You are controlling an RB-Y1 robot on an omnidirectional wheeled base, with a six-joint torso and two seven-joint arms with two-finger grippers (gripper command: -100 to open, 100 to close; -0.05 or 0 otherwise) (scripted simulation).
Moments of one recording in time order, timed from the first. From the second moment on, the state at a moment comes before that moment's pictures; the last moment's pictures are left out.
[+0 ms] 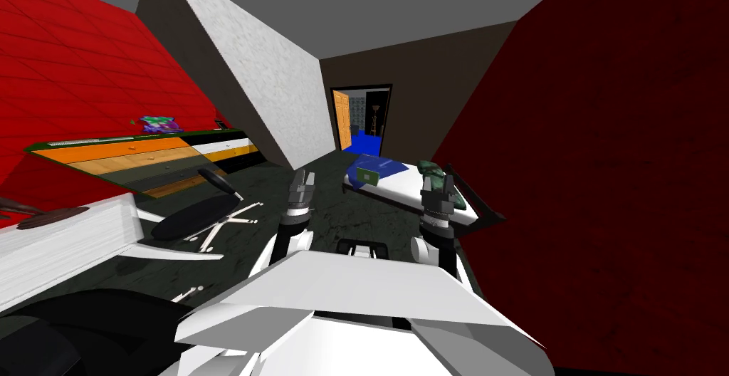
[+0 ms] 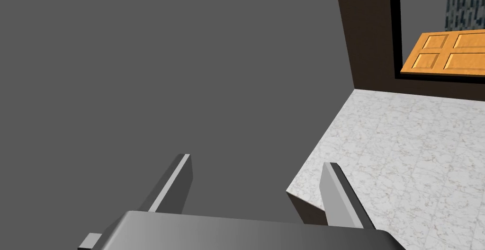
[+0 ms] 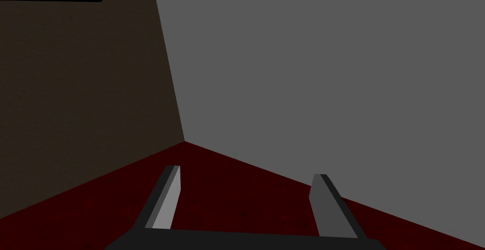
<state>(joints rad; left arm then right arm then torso) 0.54 0.04 0.01 -2.20 -0.11 -0.62 0.05 0.51 0.04 0.03 -2.24 0.08 -0.60 -0.15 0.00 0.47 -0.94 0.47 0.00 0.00</state>
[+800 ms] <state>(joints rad) 0.51 0.13 0.01 -2.09 -0.12 -0.63 0.03 0.51 0.04 0.03 -2.24 0.08 -0.60 -0.15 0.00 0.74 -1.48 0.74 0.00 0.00</state>
